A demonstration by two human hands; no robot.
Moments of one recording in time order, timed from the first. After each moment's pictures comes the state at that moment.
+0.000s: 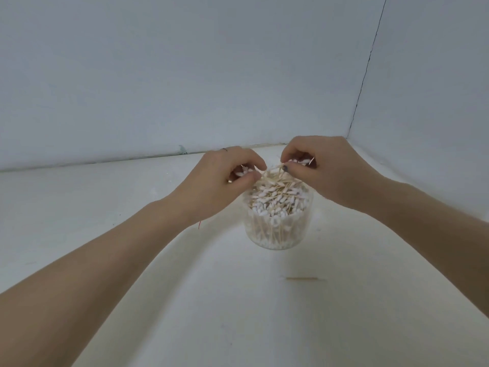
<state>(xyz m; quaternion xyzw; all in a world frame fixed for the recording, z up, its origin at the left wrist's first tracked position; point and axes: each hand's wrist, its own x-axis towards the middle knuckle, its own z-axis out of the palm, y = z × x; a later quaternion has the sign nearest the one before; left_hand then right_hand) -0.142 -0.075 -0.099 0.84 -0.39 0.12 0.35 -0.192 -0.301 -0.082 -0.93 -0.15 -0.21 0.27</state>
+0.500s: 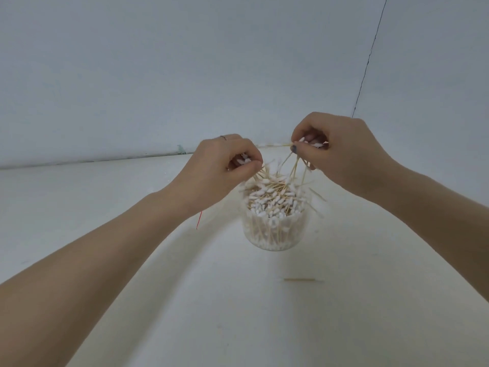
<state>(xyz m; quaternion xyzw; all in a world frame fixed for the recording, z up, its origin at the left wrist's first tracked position) -0.142 -0.079 -0.085 0.83 -0.38 0.14 0.38 -0.200 -0.303 -0.058 -0.90 -0.11 -0.26 0.32</state>
